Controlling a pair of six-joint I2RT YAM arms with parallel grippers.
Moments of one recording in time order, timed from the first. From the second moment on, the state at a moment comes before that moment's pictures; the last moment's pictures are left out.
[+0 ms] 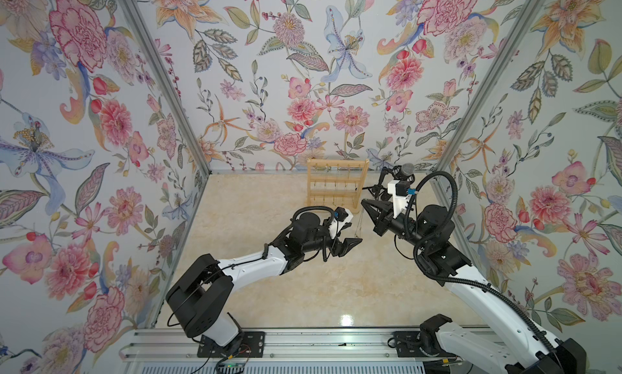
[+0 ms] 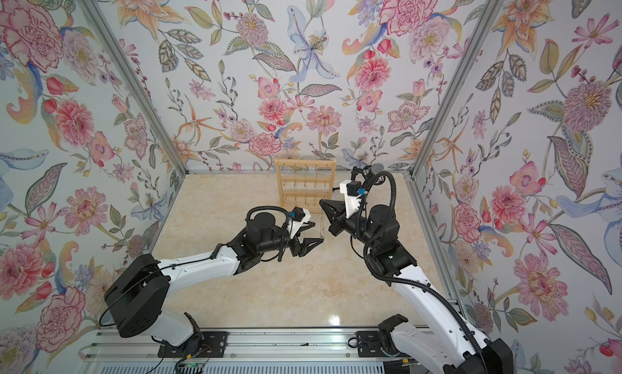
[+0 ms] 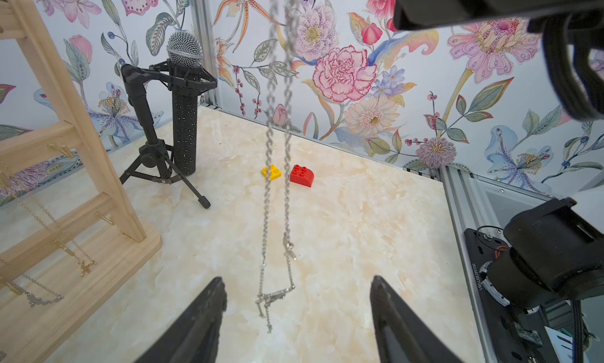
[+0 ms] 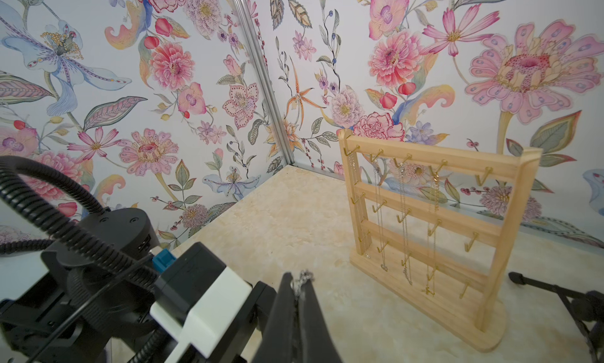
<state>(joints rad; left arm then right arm) -0.82 1.57 0.90 0.45 0.41 -0.02 0.47 0.99 0.80 0.18 -0.40 0.26</state>
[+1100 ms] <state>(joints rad) -0.82 1.73 1.03 0.44 0.45 0.01 0.44 0.99 0.76 0.24 -0.43 0.30</state>
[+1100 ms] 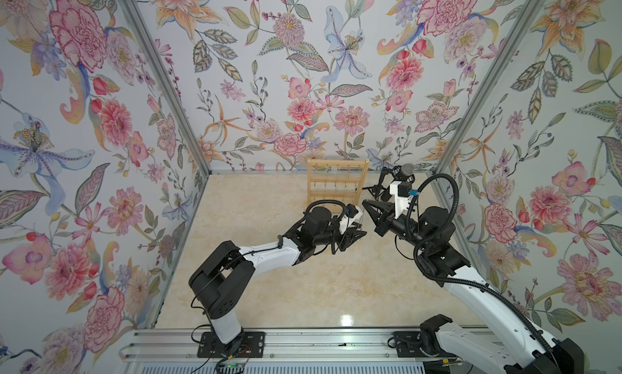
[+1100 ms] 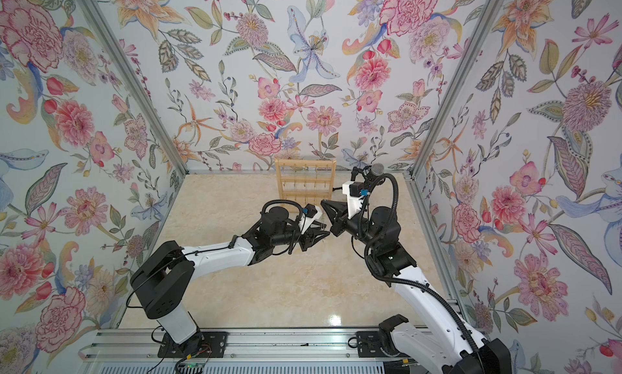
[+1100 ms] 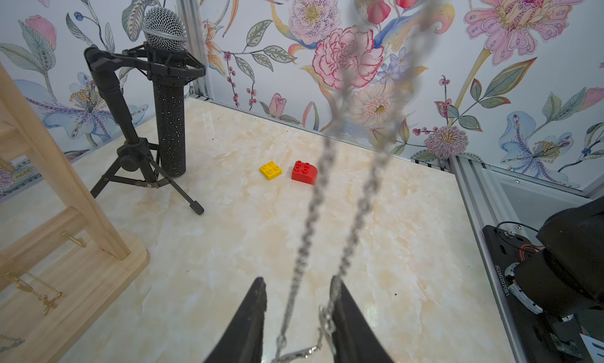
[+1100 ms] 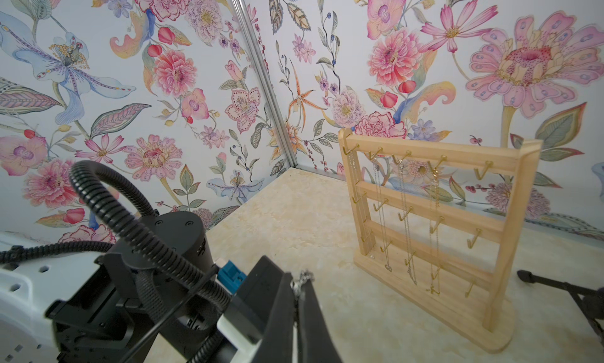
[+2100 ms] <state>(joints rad) -0.82 1.74 1.03 0.47 0.45 -0.01 0.44 0.99 0.76 0.25 -0.44 0.31</state>
